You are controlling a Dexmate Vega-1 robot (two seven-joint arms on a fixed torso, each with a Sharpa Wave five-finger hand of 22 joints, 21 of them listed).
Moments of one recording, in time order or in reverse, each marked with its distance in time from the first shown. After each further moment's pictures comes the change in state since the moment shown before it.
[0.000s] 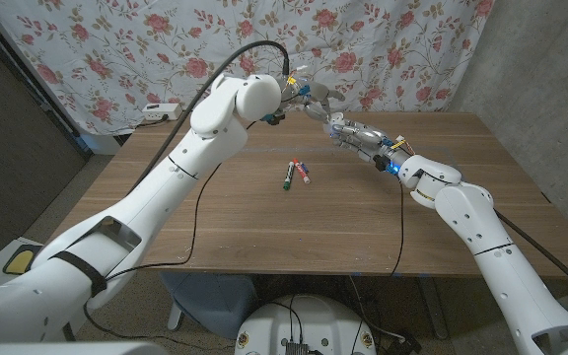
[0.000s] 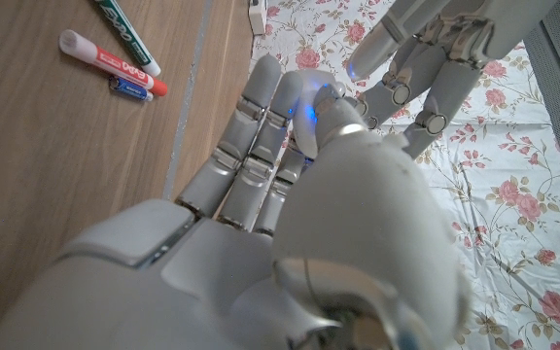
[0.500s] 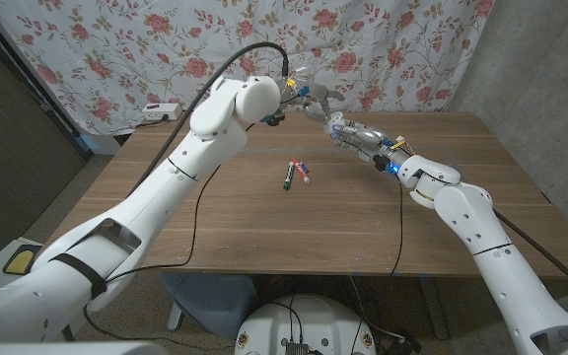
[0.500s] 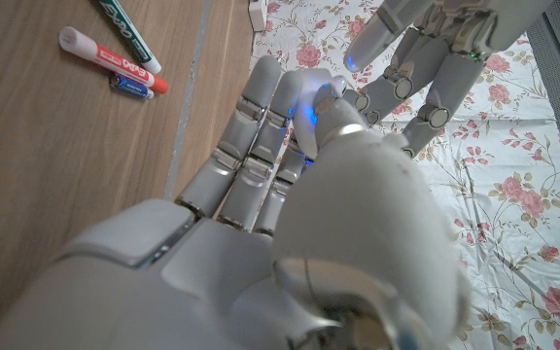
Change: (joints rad) left arm 0.013 -0.002 -0.009 0.002 0.005 -0.010 0.015; left_hand 0.058 0.003 0.003 -0.011 -0.005 0.006 -0.005 0.000 0.000 0.003 -0.003 0.034 0.034 0.018 -0.007 0.002 0.005 0.014 0.004 0.000 0.000; right arm 0.001 0.006 0.000 0.005 0.000 -0.001 -0.008; right_hand -0.003 0.002 0.000 0.000 0.000 -0.006 -0.006 0.000 0.000 -0.002 -0.002 0.000 0.000 0.000 0.000 0.000 0.001 -0.005 0.005 0.007 0.000
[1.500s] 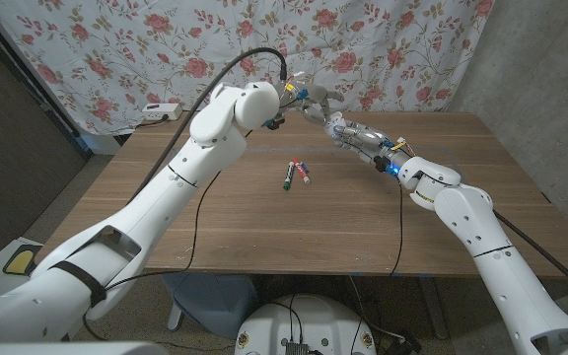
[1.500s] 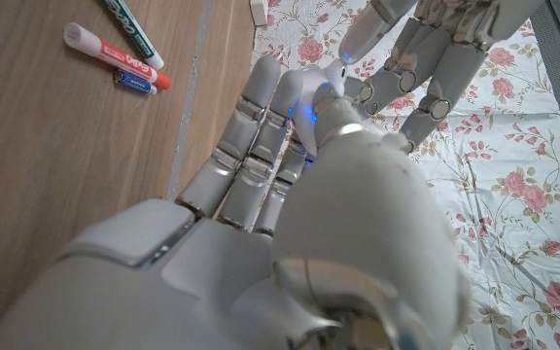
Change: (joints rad) left arm 0.036 -0.004 -0.015 -0.005 0.014 -0.006 0.049; left_hand 0.073 -0.035 -0.087 0.018 -0.064 0.032 0.004 -0.004 0.005 -0.018 -0.005 0.116 0.122 0.026 -0.010 0.034 0.055 0.037 -0.013 0.000 0.003; right arm -0.013 0.004 0.005 -0.012 -0.001 0.000 -0.017; right_hand -0.002 -0.001 0.000 0.000 0.002 0.000 0.000 0.000 0.000 0.000 0.000 0.000 0.000 0.003 0.003 -0.004 0.003 -0.005 0.005 0.013 0.000
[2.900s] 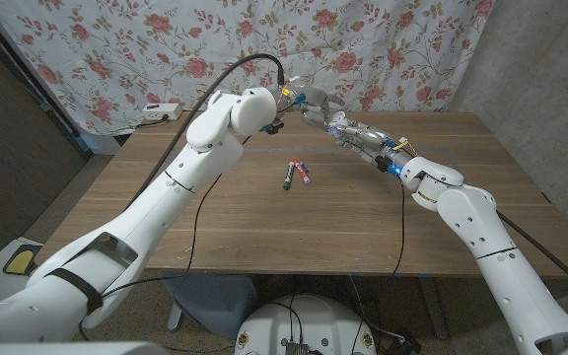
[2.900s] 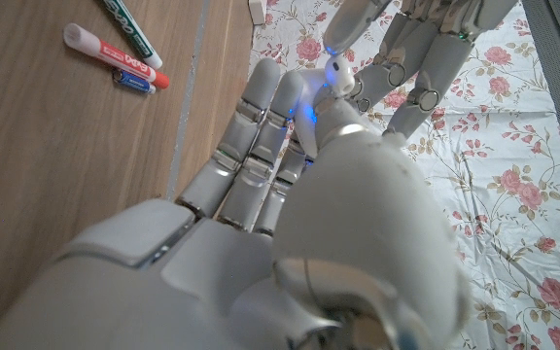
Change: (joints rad) left arm 0.033 0.009 -0.018 -0.002 -0.038 -0.022 0.044; left_hand -0.002 -0.003 -0.028 -0.002 -0.057 0.048 -0.020 0.012 -0.003 0.043 0.002 -0.003 -0.026 0.021 -0.015 -0.013 -0.012 0.009 -0.002 -0.007 0.000; right arm -0.012 -0.009 0.010 -0.021 0.012 -0.006 -0.010; right_hand 0.004 0.000 0.000 0.000 -0.002 0.000 0.000 0.000 0.000 -0.003 -0.003 0.000 0.000 0.005 -0.005 0.000 0.004 -0.009 -0.002 0.015 0.000
